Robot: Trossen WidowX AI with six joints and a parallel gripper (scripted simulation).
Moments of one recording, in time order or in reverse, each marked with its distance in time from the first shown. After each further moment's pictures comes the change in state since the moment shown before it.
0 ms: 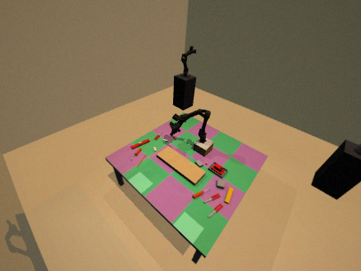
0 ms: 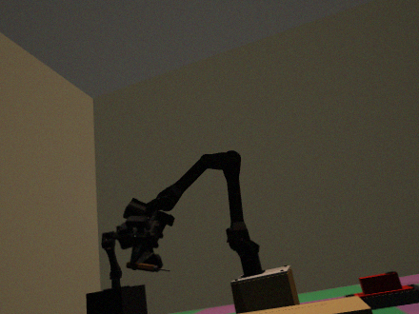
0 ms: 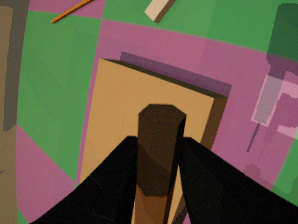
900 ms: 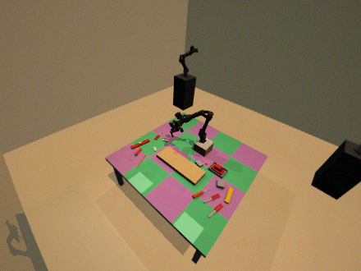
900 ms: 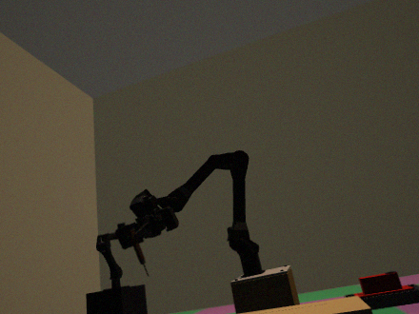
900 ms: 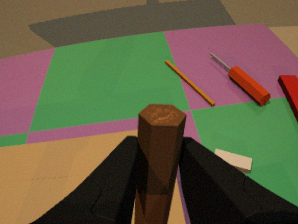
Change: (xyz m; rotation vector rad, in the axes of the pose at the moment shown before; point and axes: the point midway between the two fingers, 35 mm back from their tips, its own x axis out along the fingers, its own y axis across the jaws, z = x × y) arm -0.026 0.061 -0.008 -1.166 -0.242 0.377
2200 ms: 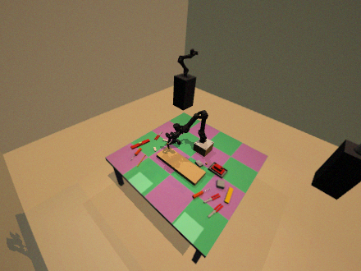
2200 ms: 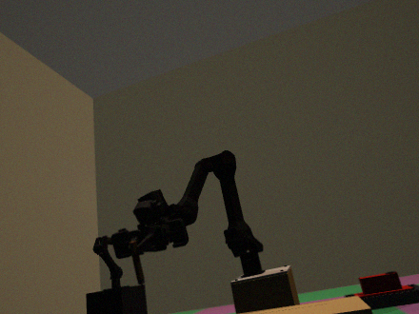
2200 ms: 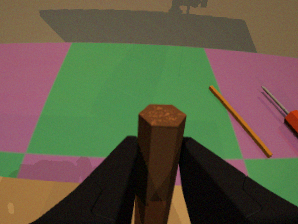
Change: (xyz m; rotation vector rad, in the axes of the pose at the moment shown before) arm 0.125 0.072 -0.011 -0.165 -0.030 0.039
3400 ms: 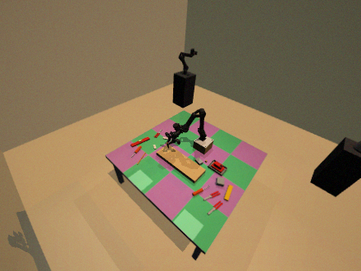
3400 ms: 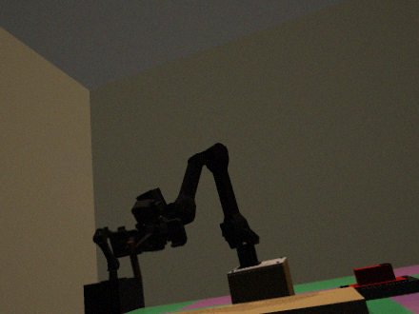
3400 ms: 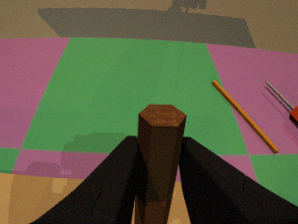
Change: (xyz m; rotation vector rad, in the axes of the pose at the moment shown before) arm 0.010 0.002 -0.016 -0.002 -0.005 -0.004
